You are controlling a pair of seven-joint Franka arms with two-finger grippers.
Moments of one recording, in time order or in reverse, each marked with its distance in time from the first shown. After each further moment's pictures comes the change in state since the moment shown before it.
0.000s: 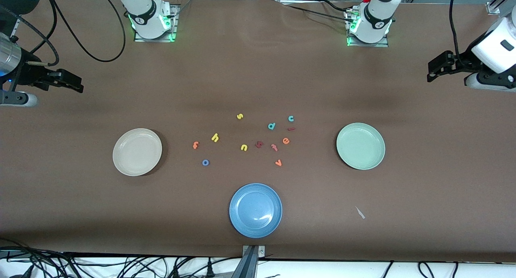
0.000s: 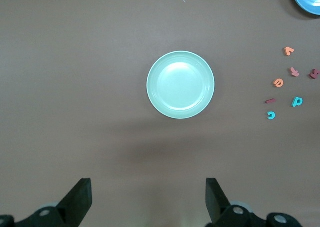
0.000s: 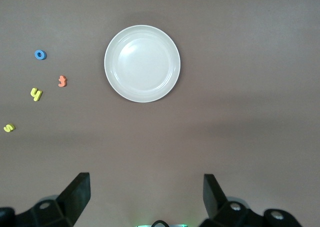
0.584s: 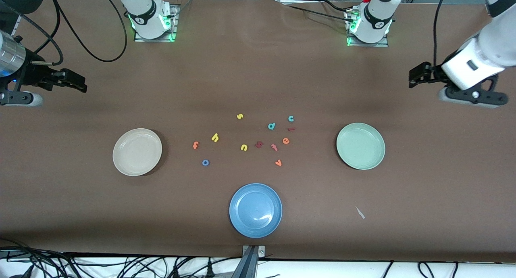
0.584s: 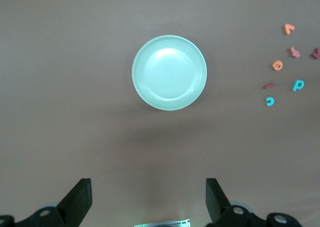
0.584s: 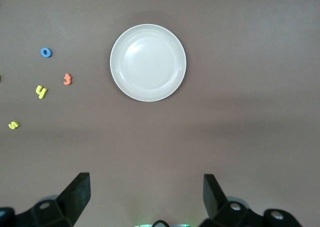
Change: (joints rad) left arm -0.033 0.070 -0.031 -0.024 0.000 -0.001 0.000; right arm 0.012 0.002 0.004 0.000 0.010 -0.001 0.000
